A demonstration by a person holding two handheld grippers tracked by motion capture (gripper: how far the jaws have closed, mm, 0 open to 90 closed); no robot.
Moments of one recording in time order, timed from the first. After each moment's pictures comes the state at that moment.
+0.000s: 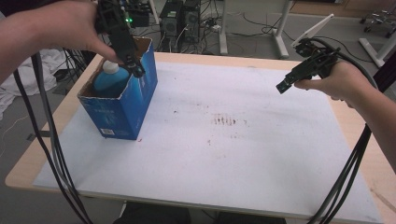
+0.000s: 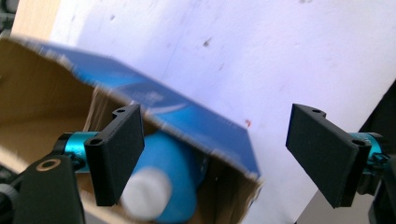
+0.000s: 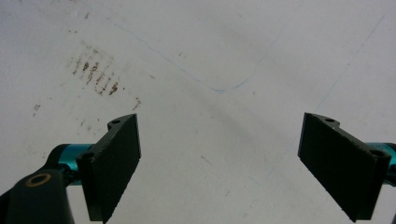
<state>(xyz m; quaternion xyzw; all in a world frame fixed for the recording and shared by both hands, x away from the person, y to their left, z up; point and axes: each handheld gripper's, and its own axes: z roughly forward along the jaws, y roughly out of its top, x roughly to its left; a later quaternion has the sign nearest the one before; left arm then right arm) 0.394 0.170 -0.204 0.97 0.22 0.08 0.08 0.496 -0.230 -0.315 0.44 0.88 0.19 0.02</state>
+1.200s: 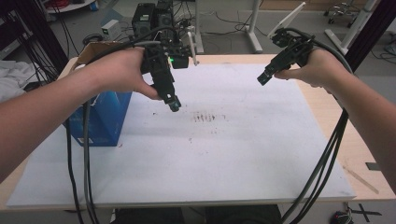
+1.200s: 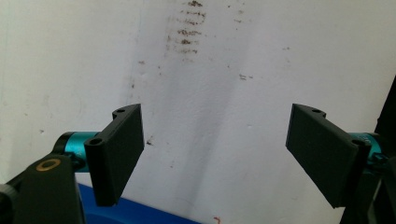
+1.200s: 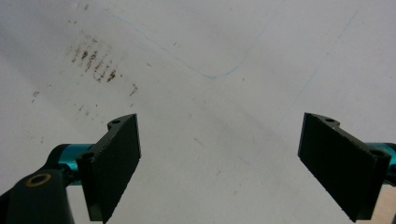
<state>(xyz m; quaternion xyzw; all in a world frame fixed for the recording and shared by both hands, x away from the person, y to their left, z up) 0.392 0.065 -0.270 0.98 0.13 0.07 0.11 0.479 -0.242 -0.301 0.43 0.88 0.19 0.04</state>
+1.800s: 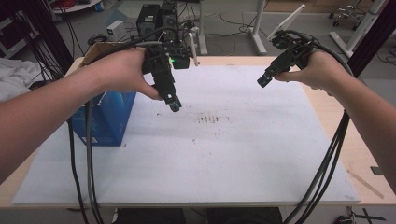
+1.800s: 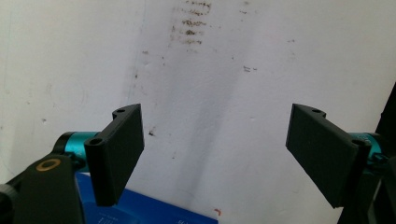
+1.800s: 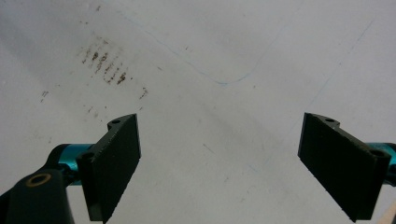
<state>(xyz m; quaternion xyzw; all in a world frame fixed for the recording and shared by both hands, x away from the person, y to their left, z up) 0.391 0.072 -0.268 0.98 0.14 0.07 0.11 0.480 -0.231 -0.300 0.42 0.89 0.19 0.03</state>
